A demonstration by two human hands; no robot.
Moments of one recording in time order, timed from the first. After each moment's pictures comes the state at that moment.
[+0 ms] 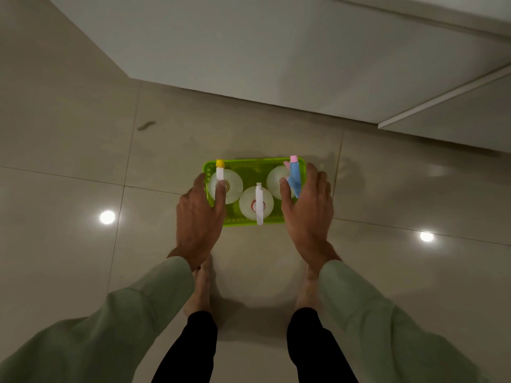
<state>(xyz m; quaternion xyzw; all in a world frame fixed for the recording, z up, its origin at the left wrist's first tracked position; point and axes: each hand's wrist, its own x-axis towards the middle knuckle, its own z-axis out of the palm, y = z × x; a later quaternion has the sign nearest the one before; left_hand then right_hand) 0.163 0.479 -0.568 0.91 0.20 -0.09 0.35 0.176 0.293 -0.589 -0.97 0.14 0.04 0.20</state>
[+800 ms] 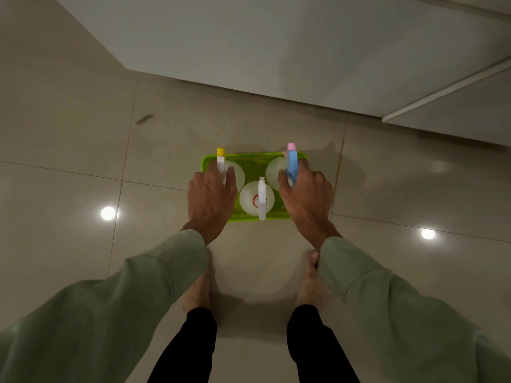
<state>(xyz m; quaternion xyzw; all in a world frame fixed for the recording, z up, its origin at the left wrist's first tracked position) 0.193 0.460 -0.577 0.93 0.21 -0.16 0.27 0.198 0.289 -0.603 -0.98 0.12 0.11 0.14</state>
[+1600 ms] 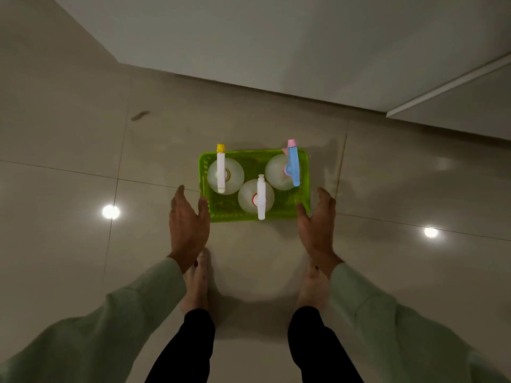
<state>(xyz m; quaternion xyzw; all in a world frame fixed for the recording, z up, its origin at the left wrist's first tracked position) 0.129 0.496 -0.633 0.86 0.32 -0.18 0.35 0.131 0.254 -0.652 -0.87 0.28 0.14 0.38</state>
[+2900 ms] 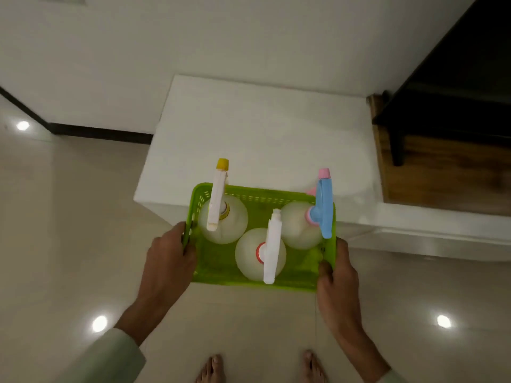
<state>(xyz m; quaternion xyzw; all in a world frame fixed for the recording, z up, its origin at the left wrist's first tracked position) 0.301 0.551 -0.288 0.93 0.13 -0.07 0.34 0.253 0.275 -0.309 -0.88 0.20 -0.01 0.43</state>
